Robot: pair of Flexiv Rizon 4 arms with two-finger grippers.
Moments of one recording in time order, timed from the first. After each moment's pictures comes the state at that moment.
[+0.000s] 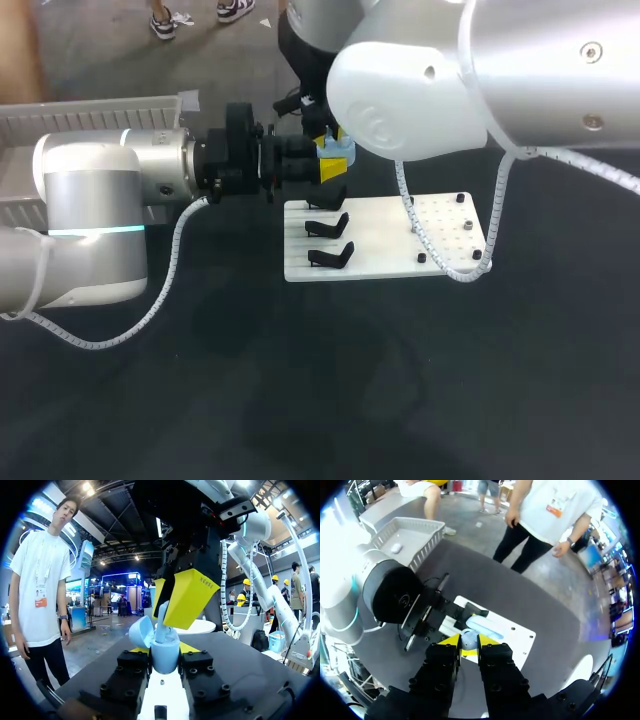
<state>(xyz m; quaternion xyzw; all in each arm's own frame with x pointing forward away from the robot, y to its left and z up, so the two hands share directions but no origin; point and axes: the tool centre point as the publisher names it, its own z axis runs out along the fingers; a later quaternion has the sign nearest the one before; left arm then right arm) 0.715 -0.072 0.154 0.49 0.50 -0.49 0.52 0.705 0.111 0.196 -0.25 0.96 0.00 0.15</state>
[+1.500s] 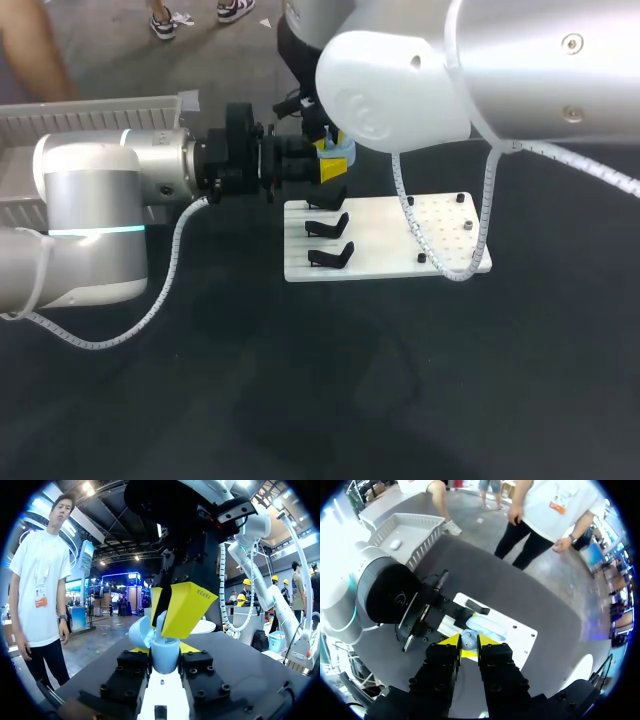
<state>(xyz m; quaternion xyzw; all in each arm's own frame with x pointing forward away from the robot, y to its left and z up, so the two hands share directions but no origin) 0.715 -0.073 0.154 0.49 0.50 -0.49 0.52 0.706 0.111 0.189 -0.25 0.96 0.00 0.13</state>
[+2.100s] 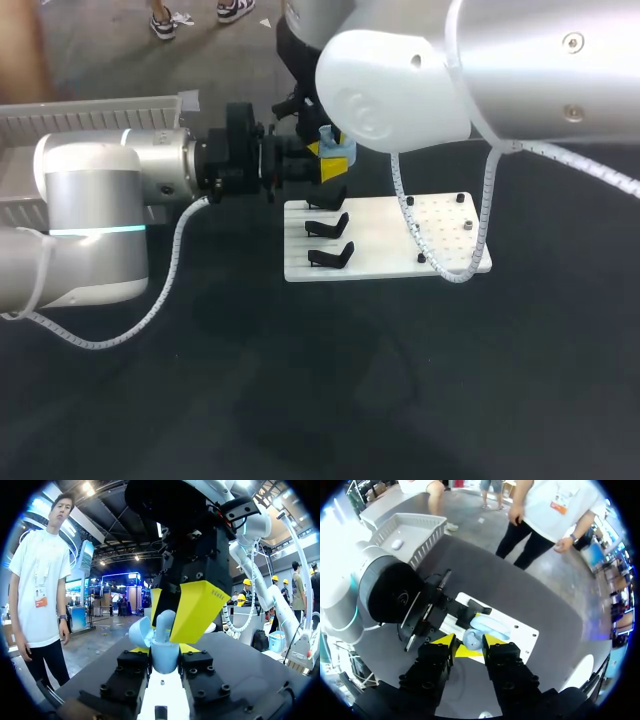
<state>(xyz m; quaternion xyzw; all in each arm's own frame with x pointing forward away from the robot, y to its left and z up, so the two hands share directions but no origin) 0.716 -0.073 0.154 0.49 0.50 -0.49 0.52 0.704 0.113 0.189 -0.26 0.96 0.00 0.13</state>
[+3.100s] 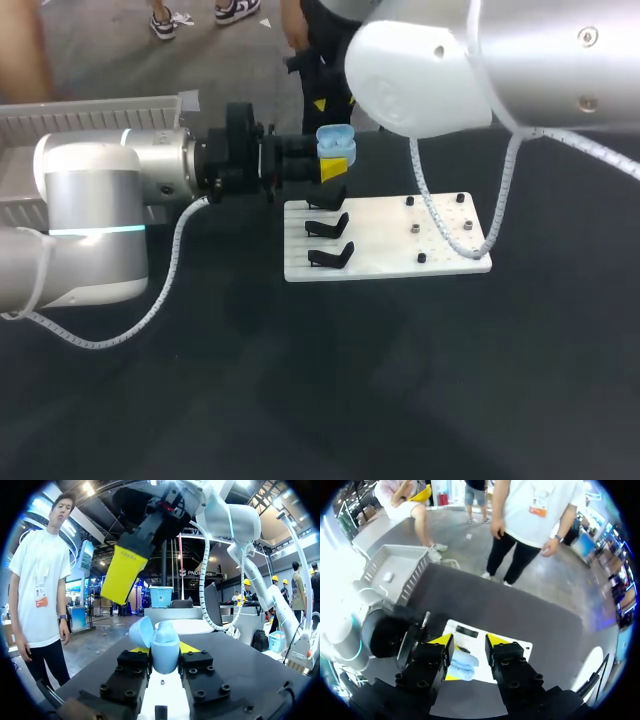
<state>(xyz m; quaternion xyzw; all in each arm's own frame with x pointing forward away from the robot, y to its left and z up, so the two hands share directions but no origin) 0.716 -0.073 0.154 0.49 0.50 -0.49 0.52 0.761 0.099 0.212 -0.18 0.96 0.03 0.20</state>
